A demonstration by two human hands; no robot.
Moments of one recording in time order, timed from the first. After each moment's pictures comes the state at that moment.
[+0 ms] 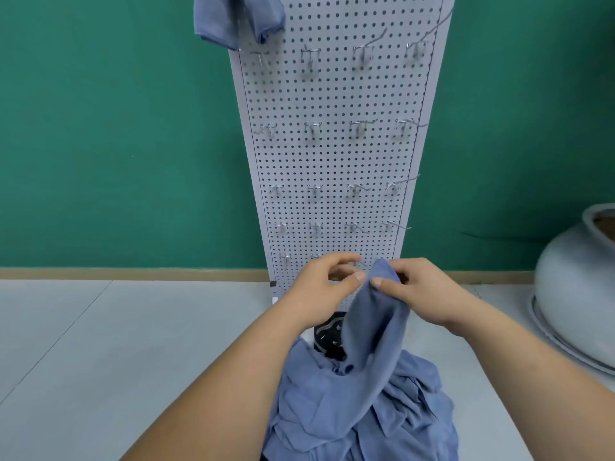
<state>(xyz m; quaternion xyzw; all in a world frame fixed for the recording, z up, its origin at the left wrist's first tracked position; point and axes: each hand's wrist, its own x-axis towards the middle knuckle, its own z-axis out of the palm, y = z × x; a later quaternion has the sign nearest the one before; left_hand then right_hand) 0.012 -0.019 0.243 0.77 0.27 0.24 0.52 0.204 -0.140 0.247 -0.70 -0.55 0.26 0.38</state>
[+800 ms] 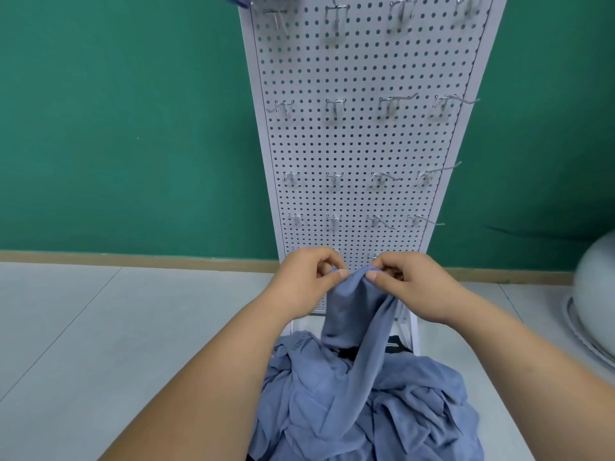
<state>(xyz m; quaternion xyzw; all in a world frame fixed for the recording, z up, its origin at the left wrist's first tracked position) -0.004 0.055 0.217 0.84 0.31 0.24 0.37 0.200 -0.073 0.224 -0.70 -0.61 0.21 0.33</state>
